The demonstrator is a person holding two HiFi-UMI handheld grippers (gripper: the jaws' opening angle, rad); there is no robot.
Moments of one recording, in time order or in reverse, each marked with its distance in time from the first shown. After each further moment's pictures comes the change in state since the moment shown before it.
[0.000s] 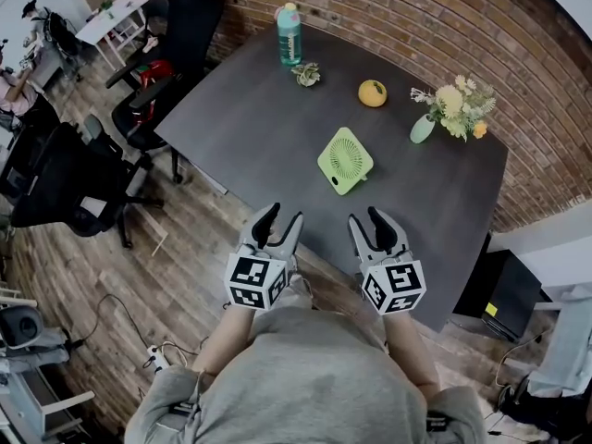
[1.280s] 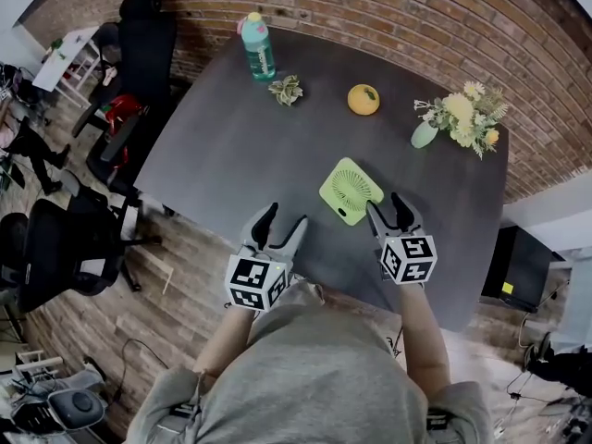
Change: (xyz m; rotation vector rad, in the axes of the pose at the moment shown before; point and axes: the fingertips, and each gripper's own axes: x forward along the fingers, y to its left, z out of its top) left arm 0.113 0.078 0.017 0.029 0.087 -0.197; right arm 0.118 -0.117 -0.037 0.077 0.140 -0.261
